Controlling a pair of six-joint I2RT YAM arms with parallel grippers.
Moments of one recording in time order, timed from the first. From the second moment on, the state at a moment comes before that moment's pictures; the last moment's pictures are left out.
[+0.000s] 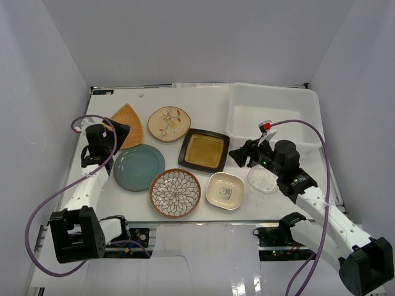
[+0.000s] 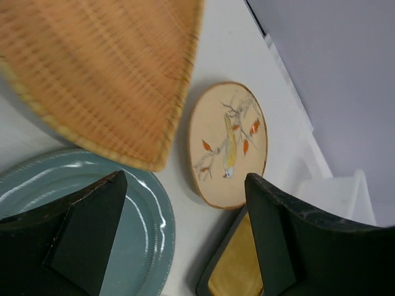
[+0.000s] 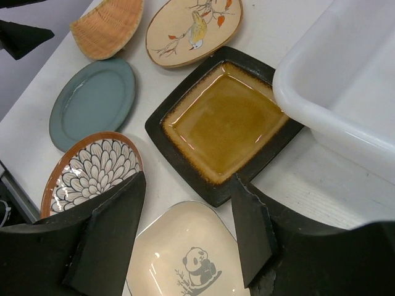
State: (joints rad) left arm 0.07 1.15 0.71 0.00 0.01 -0.85; right arm 0.47 0.82 0.54 0.06 -0.28 0.33
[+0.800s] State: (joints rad) left arm 0.56 1.84 0.75 0.54 0.46 -0.87; right arm 0.47 0.88 0.54 0.05 -0.36 0.32
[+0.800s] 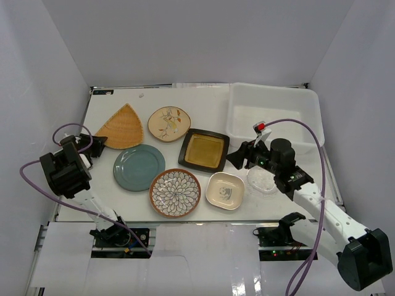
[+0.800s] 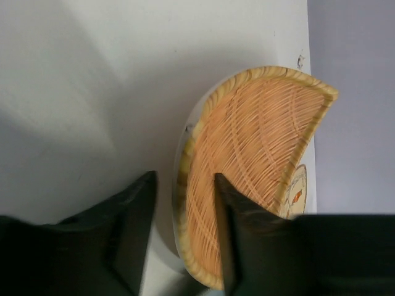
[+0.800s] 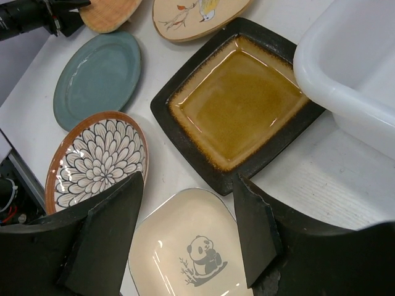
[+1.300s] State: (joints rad) left arm 0.56 1.92 0.77 0.72 0.57 -0.97; right arm 0.52 1.06 0.59 0.10 -0.38 0.36
